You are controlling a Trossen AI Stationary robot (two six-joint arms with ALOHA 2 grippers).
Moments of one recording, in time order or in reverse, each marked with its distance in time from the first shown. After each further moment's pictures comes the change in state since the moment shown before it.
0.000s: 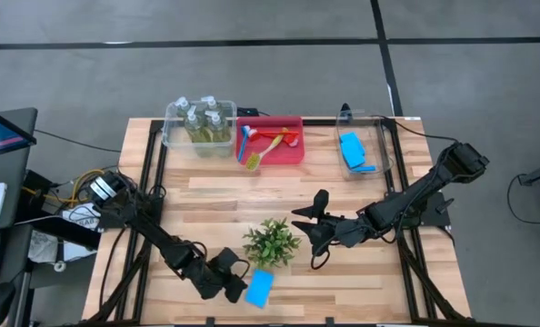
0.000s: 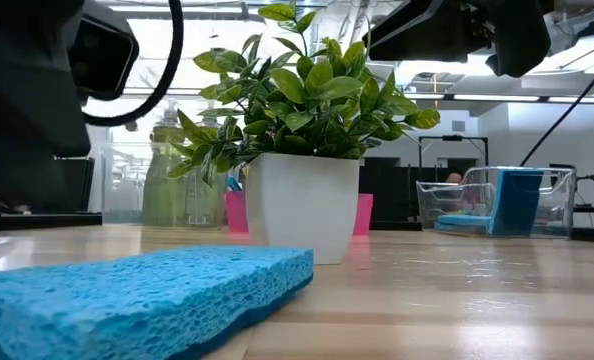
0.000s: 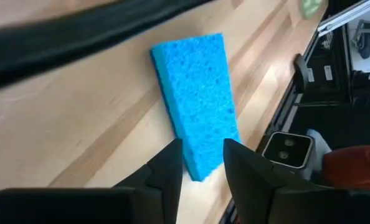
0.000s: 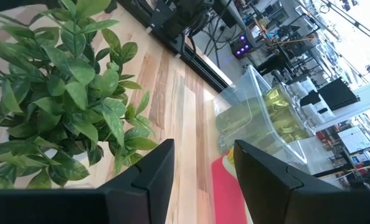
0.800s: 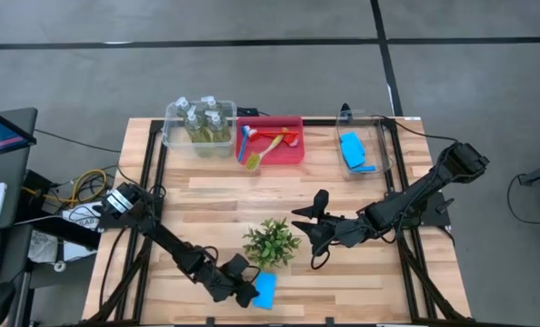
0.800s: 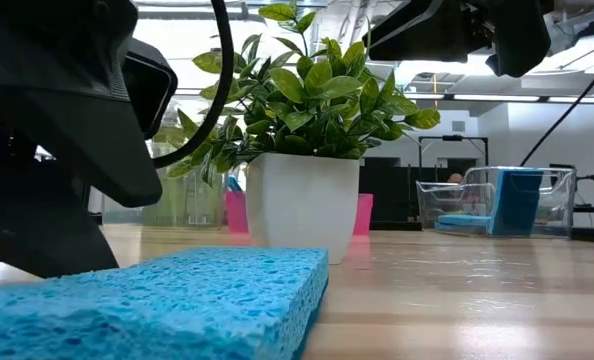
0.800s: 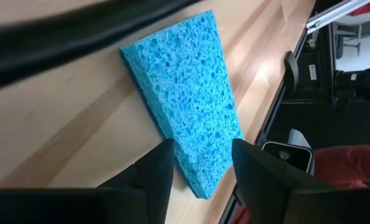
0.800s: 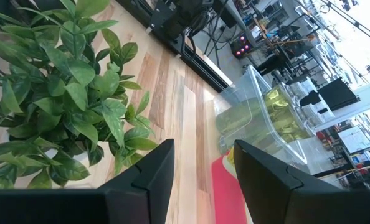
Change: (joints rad) left arm 0.044 0.219 0.042 0.211 0.039 0.020; right arm 0.000 0.000 0.000 0.000 0.000 0.000
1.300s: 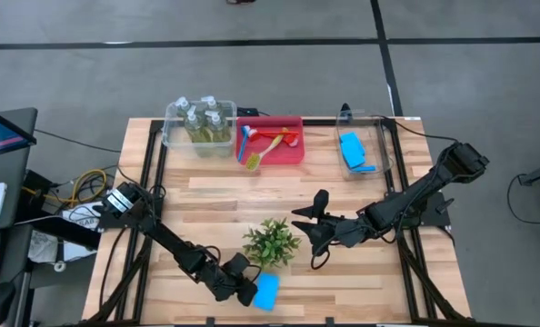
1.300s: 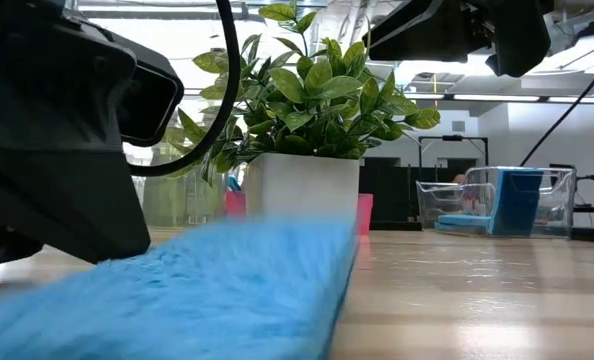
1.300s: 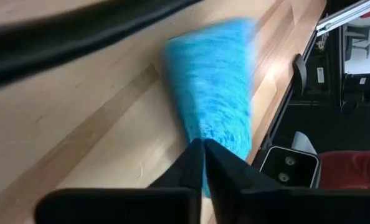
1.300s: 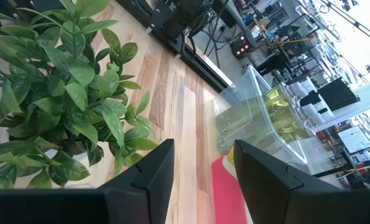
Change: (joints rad) left arm 0.012 0.000 0.006 -0.079 0.020 -0.032; right arm 0.000 0.000 0.000 0.000 0.000 0.000
